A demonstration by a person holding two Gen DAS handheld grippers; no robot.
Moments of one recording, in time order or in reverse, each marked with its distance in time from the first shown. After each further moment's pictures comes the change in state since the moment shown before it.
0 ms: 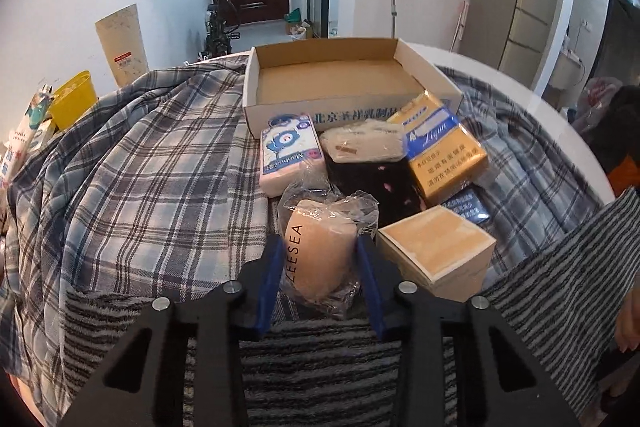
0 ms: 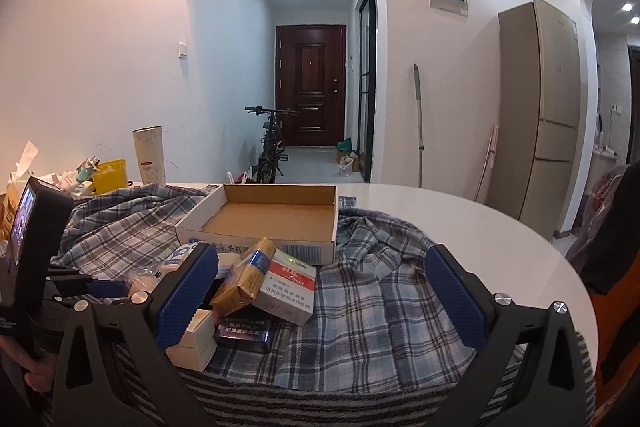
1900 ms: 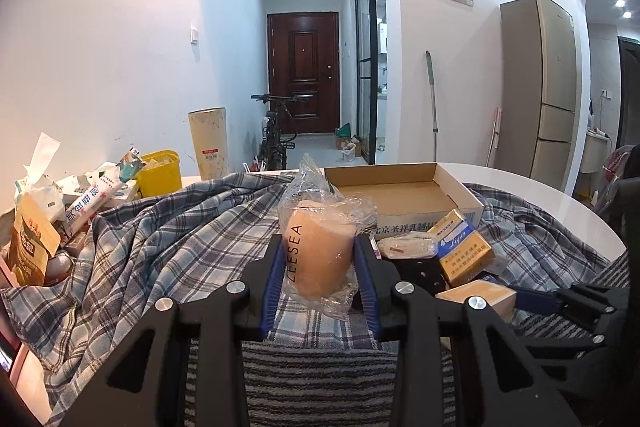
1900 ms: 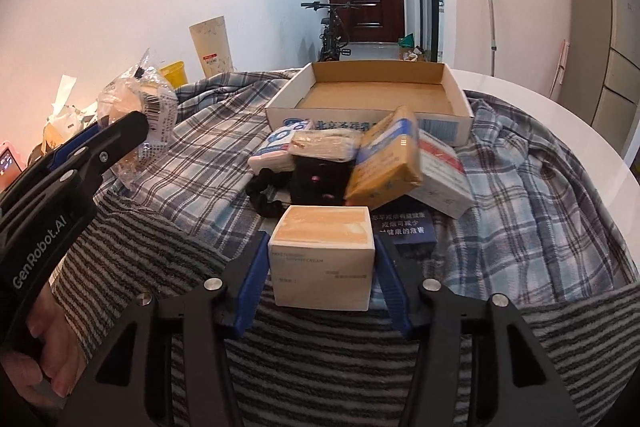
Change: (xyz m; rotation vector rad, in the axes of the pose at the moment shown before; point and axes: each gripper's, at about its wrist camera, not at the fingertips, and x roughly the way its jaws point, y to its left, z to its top) left arm -0.085 0.016 -0.027 -0.062 -0.460 0.181; right arm 0.045 0.082 -0.043 0.011 0.400 0.219
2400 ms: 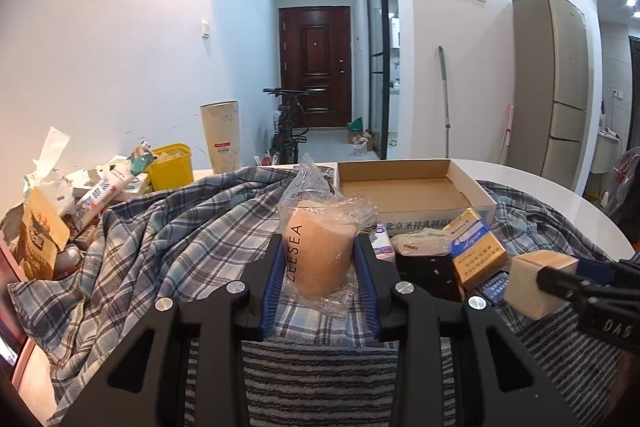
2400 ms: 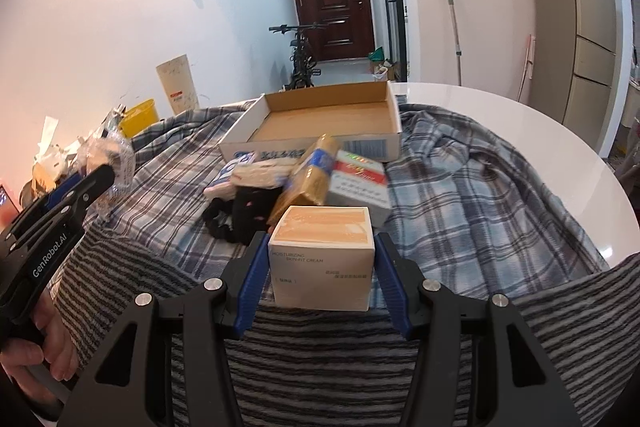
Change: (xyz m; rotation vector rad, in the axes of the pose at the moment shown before) left arm 0.002 0.004 0.001 -0.009 0.023 0.052; right arm -0.032 -0.047 0.006 0.083 -0.078 -0.058
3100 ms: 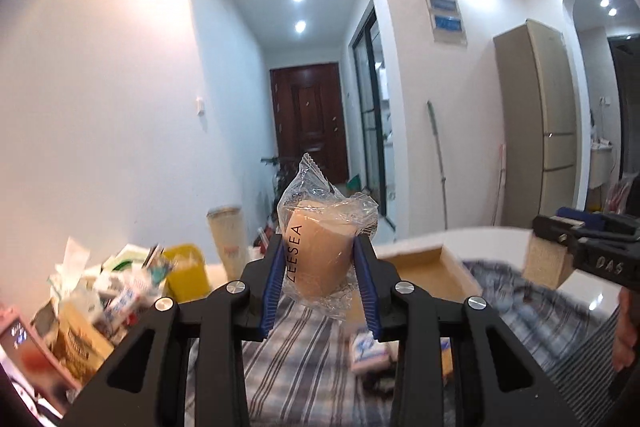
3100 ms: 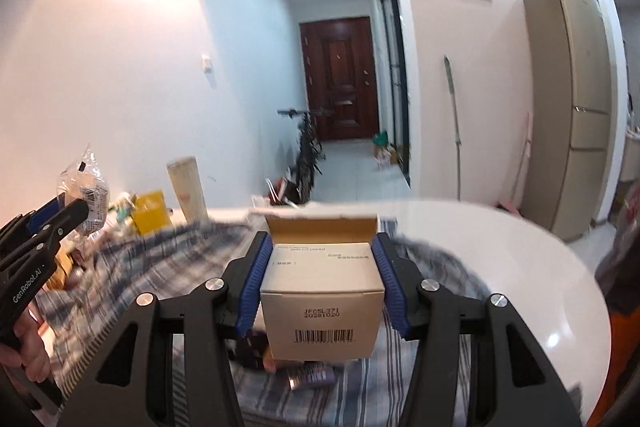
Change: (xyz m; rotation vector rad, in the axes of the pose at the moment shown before) left arm -0.053 -0.009 0.111 0.073 -0.227 -0.021; right arm -0.060 -0.001 0.106 -0.072 -0.314 0.040
